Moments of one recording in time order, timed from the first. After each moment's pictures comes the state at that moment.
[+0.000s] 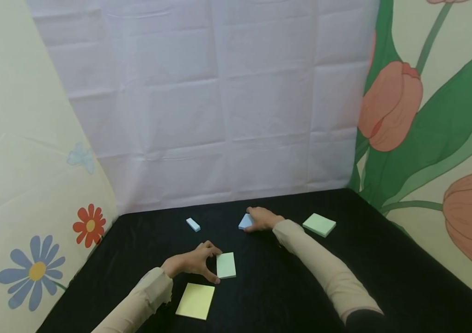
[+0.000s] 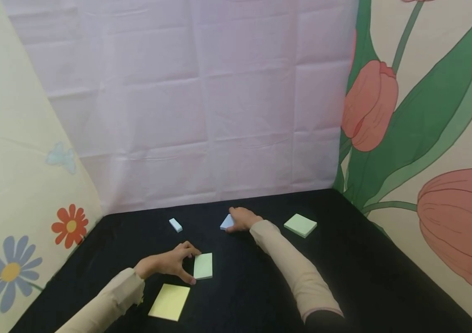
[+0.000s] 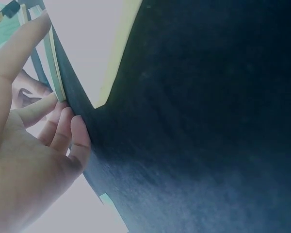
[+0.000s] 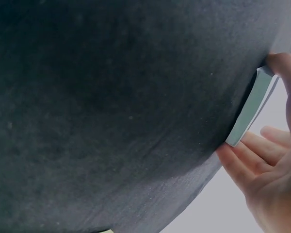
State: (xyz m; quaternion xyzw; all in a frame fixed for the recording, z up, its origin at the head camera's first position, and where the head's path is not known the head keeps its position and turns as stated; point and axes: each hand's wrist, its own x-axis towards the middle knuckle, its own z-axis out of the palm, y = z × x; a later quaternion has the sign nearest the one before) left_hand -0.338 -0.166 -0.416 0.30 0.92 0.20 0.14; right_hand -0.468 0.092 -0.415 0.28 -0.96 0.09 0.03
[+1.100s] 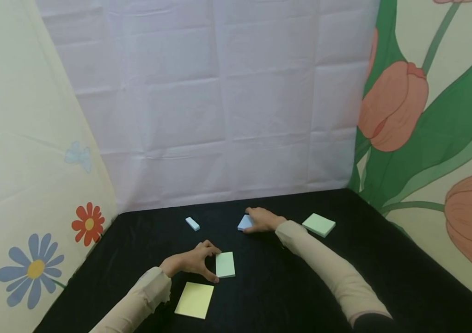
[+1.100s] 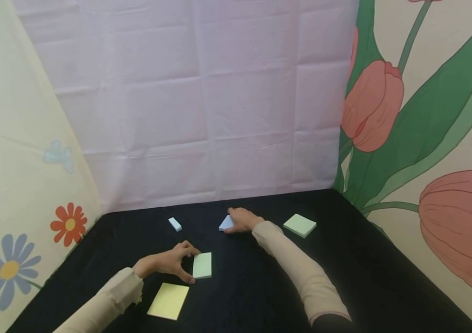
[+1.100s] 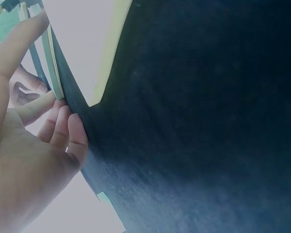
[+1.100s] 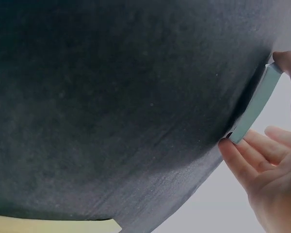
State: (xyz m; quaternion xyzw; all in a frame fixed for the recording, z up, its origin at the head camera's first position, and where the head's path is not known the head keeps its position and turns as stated) left_hand -0.340 -0.167 -0.420 0.29 0.92 0.21 0.14; right_hand -0.457 0.095 -0.411 0.29 -0.95 0.10 0.03
